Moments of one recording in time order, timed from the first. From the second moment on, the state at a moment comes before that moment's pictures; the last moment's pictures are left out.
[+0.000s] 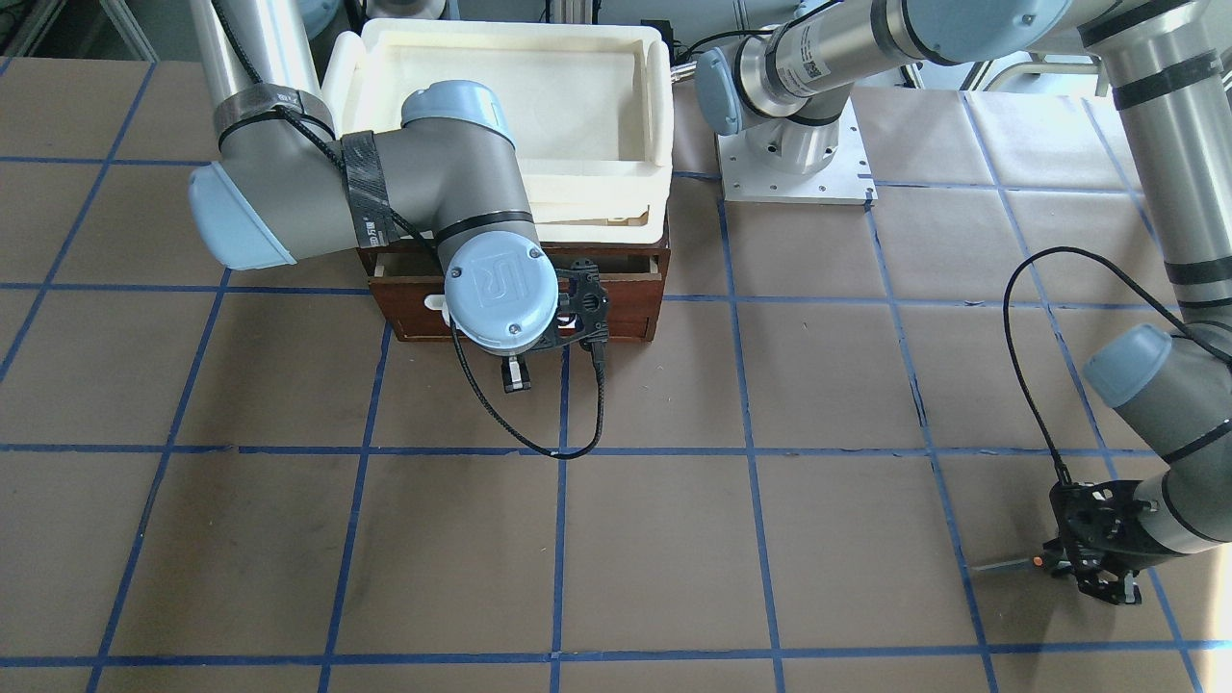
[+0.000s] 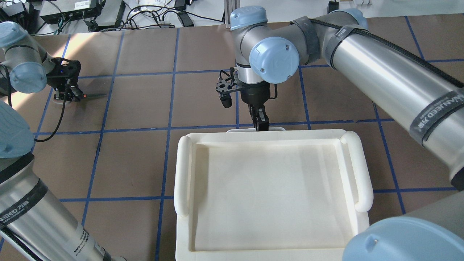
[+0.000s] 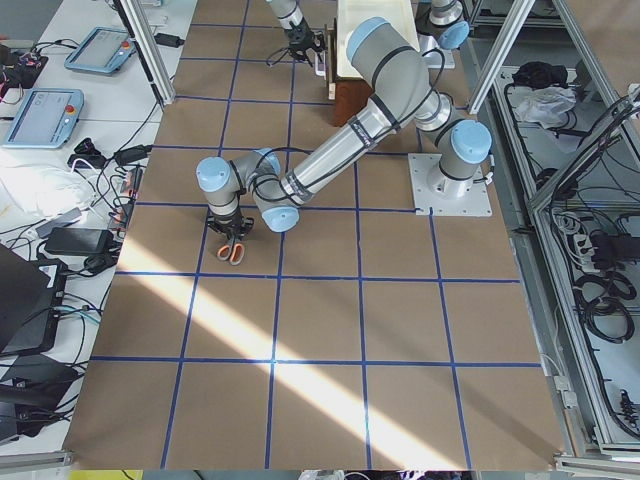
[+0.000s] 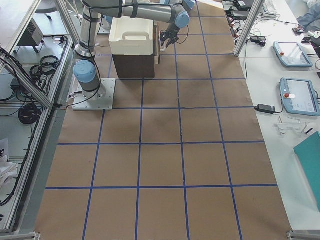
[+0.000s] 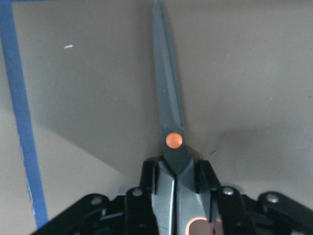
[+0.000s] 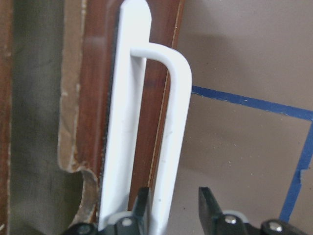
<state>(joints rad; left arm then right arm) -1.08 -2.28 -1.40 -1.00 1.57 2.09 1.89 -1.11 1.43 -1.47 -1.52 -1.47</state>
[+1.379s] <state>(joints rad) -1.18 -2.12 -1.40 -1.14 1.60 2.07 1.83 -1.01 1.24 -1.50 -1.55 -1.55</state>
